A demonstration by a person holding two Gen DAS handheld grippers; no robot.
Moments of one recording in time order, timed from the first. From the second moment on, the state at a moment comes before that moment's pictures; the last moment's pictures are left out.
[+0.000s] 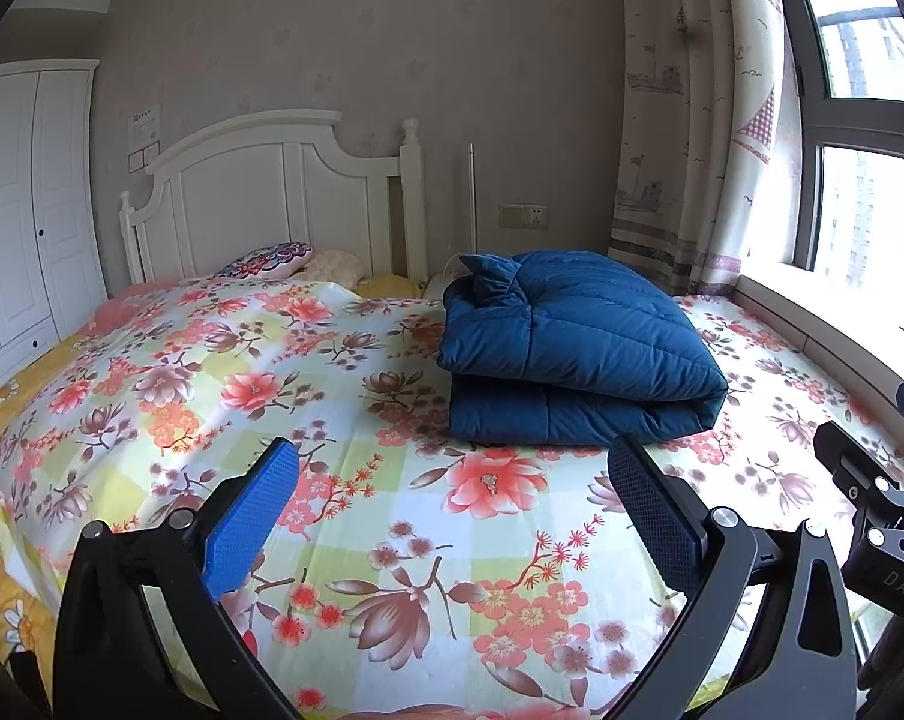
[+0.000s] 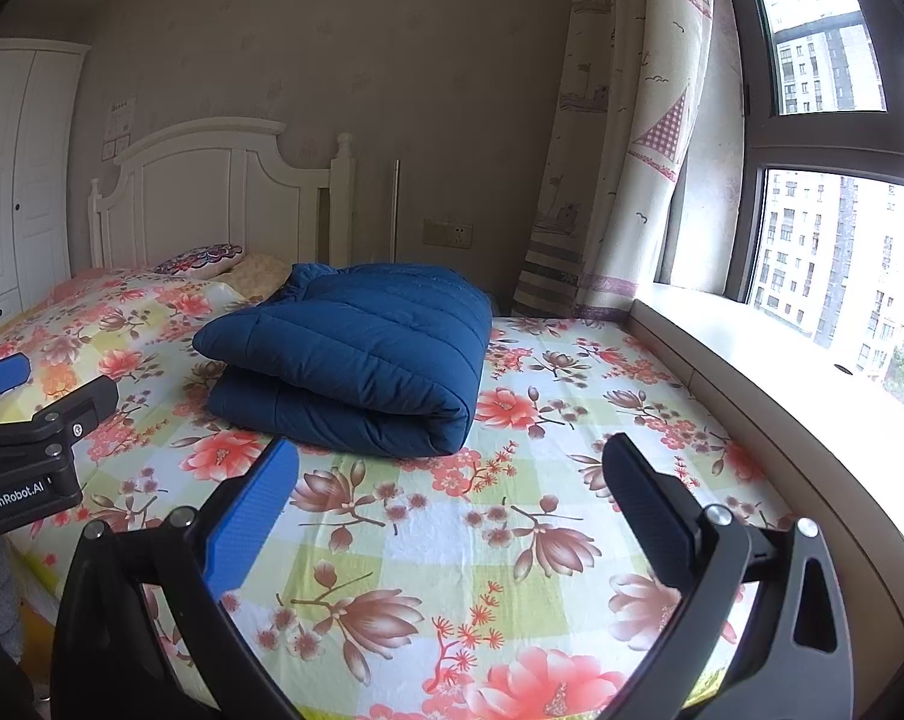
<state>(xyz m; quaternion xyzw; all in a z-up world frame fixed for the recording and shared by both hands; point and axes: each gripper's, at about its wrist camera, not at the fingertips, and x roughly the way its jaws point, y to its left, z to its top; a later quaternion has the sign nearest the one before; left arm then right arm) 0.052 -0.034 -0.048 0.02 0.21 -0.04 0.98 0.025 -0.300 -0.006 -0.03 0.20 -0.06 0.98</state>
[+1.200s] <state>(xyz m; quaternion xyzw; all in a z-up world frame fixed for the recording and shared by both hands) 0.046 -0.031 -0.045 0.03 0.20 -0.04 0.98 0.024 -0.294 -0.004 -0.03 0.20 -0.06 0.98</state>
